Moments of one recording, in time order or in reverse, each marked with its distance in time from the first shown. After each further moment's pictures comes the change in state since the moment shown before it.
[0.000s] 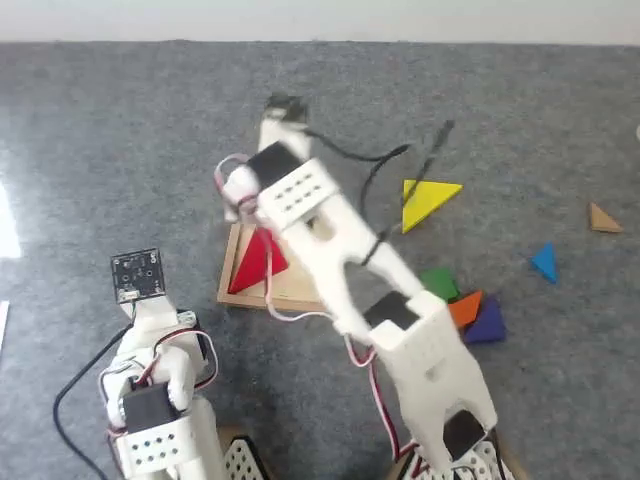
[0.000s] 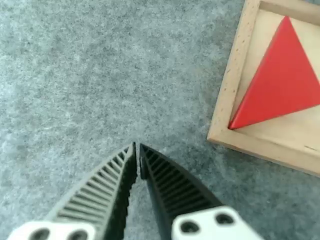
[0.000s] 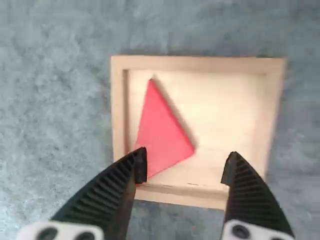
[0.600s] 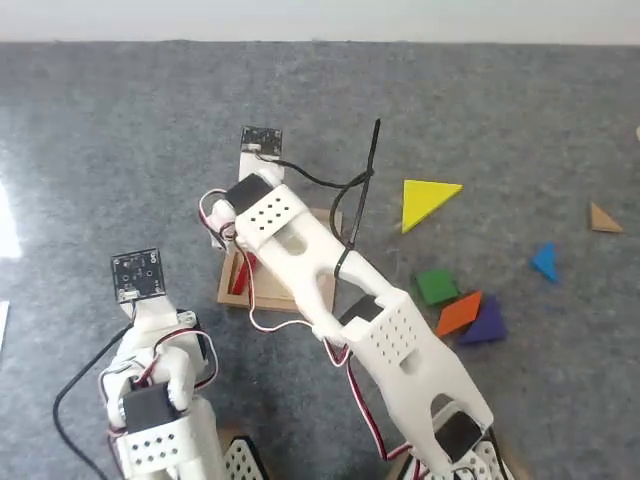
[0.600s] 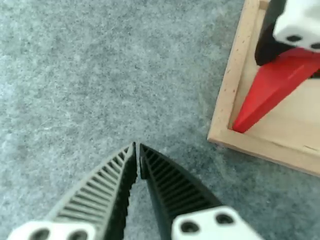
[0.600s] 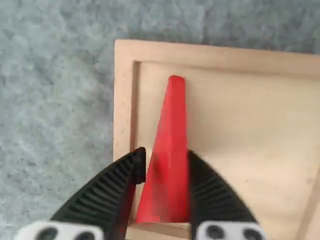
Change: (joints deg) left arm 0.0 0.0 0.0 0.0 0.0; right arm -5.3 13.6 0.0 -12.3 0.0
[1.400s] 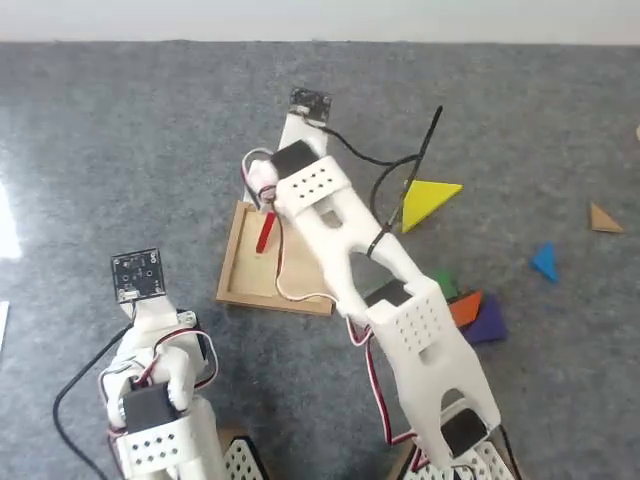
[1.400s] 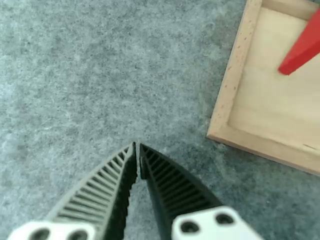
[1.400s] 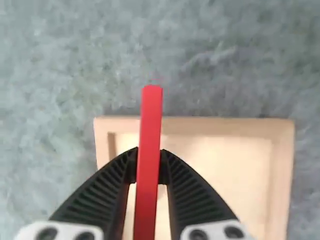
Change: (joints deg) left arm 0.0 0.0 0.0 0.0 0.0; right arm 7.9 -3.2 0.1 -2.6 0.6
